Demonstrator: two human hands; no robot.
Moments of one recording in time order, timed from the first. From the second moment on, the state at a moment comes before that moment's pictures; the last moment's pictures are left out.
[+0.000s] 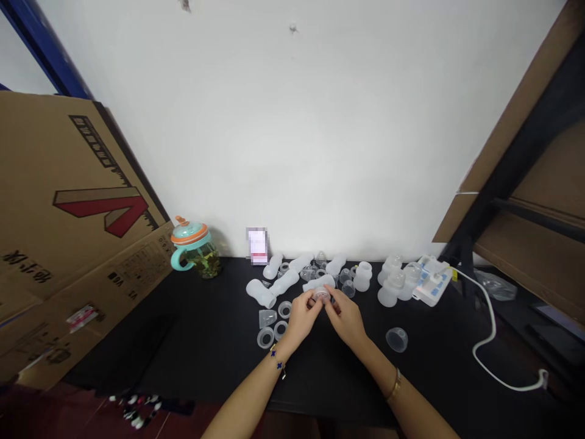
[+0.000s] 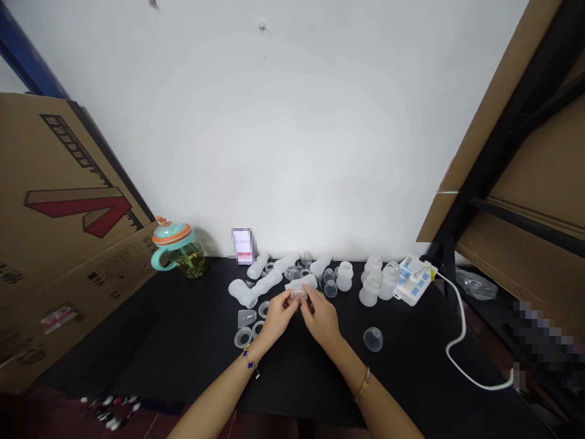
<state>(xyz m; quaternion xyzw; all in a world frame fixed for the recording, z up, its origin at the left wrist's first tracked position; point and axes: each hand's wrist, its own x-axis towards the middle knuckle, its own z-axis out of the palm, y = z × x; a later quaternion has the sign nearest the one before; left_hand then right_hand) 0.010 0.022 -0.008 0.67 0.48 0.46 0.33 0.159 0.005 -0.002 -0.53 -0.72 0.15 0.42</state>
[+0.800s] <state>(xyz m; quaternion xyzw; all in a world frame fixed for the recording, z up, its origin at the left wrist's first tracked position) 0.010 0.021 -0.007 0.69 0.50 0.44 0.29 0.158 0.003 -0.003 -0.51 -0.74 0.08 0.44</state>
